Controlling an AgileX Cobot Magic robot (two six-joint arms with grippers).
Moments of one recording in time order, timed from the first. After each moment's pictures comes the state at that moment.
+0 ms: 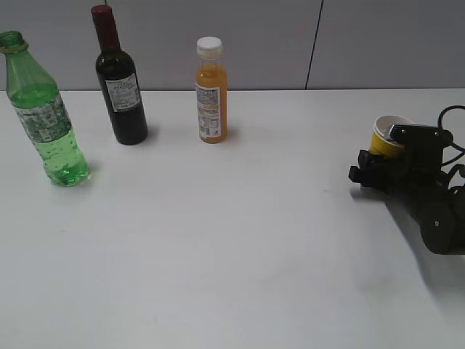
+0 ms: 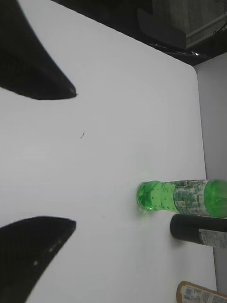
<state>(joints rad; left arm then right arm) 0.02 0.01 -0.51 -0.08 1.04 0.13 0.15 2.27 -0.72 0.13 -1.13 0.08</state>
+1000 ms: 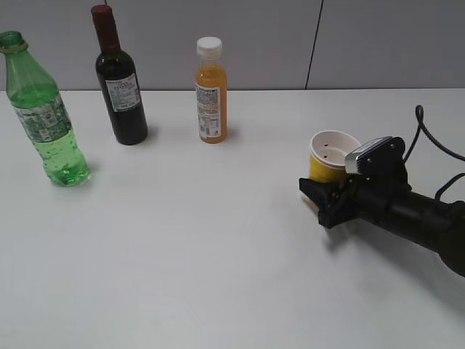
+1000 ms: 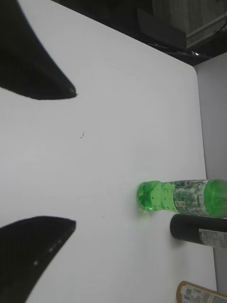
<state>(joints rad) 0.02 0.01 -0.51 -0.08 1.04 0.13 0.15 2.21 -0.62 -0.52 -1.20 0.09</state>
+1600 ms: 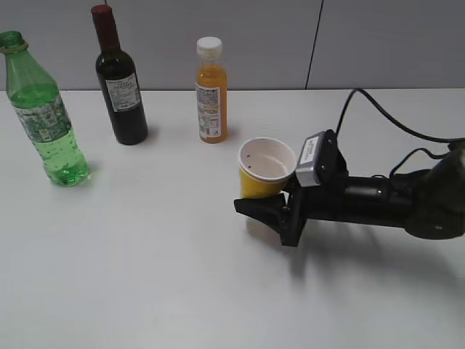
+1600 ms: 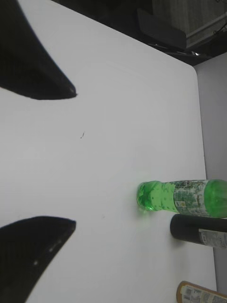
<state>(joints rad) 0.02 0.01 -0.51 -0.08 1.04 0.13 0.27 2.21 -0.80 -1.04 -1.20 0.26</state>
